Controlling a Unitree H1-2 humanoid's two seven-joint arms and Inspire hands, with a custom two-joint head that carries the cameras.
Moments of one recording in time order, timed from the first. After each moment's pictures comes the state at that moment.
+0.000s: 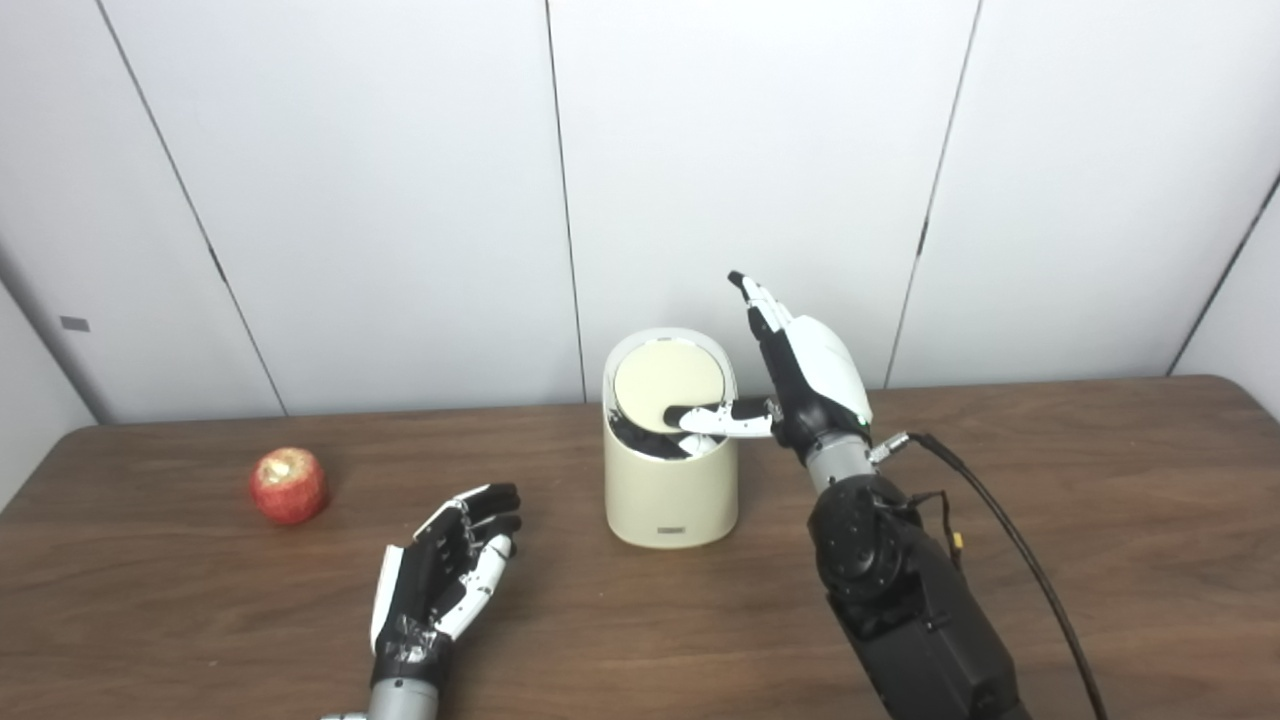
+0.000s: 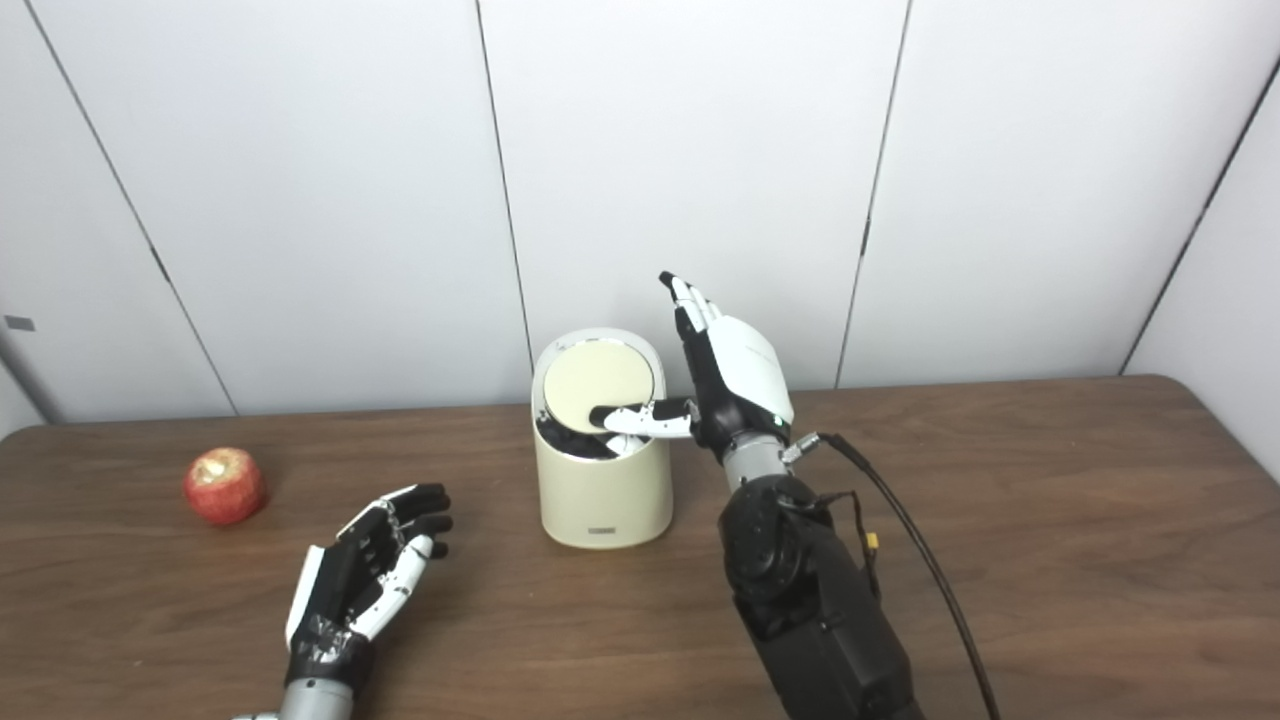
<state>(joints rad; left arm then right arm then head) -0.14 0.01 0.02 0.10 0.03 -0.13 0.03 -0.59 -0.08 0.23 0.08 -0.69 0.35 -0.08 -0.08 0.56</state>
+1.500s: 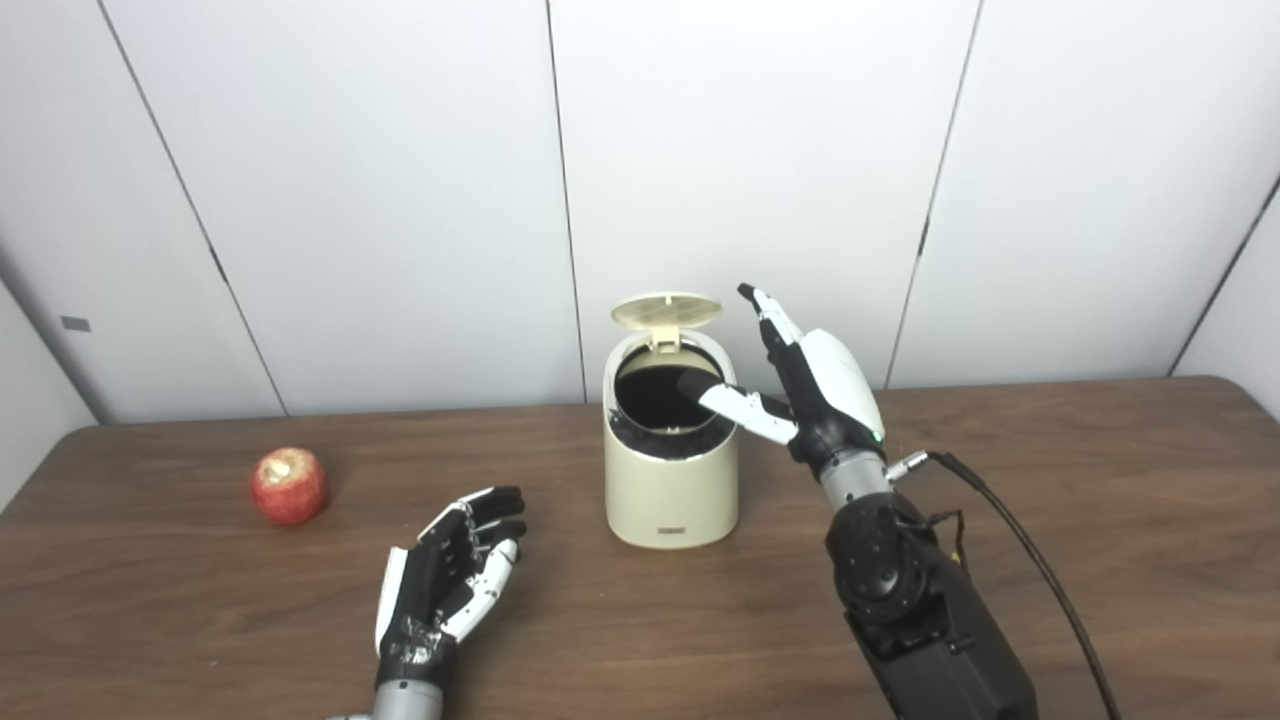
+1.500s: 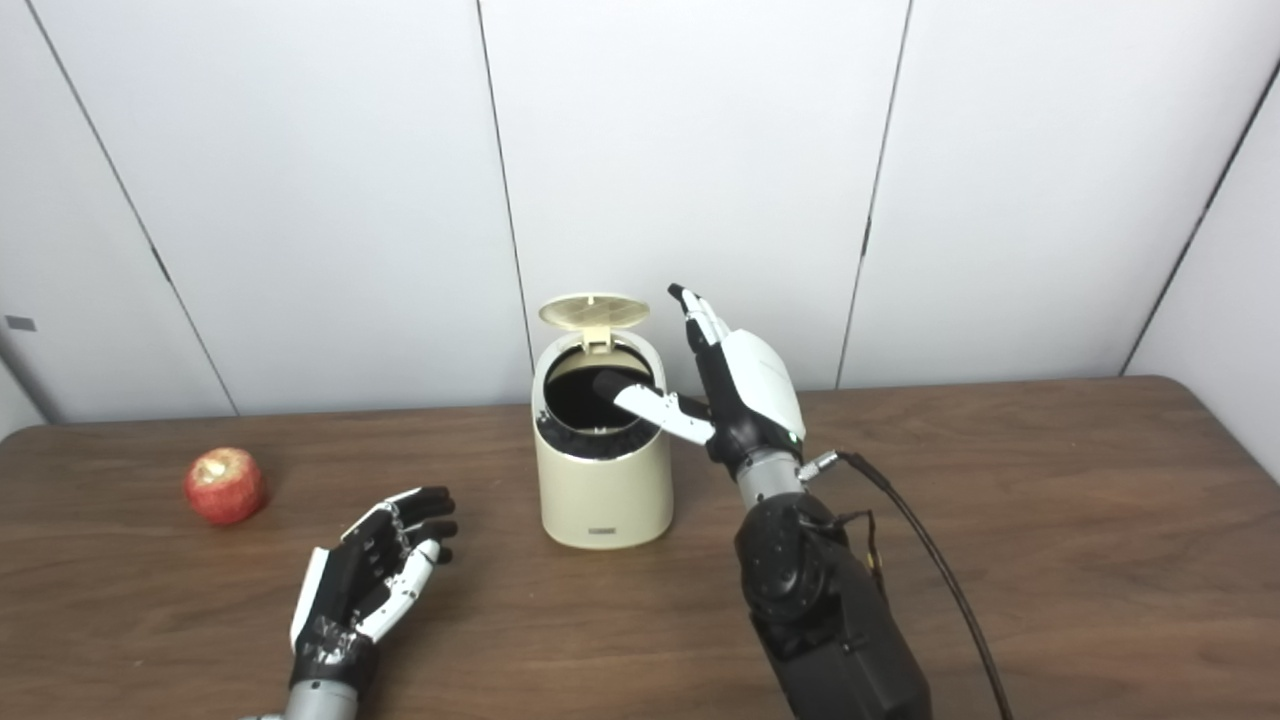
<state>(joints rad) -0.14 0.01 0.02 0.10 0.04 -0.12 0.04 -0.54 -0.09 0.19 0.03 -0.62 0.29 -0.09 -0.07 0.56</state>
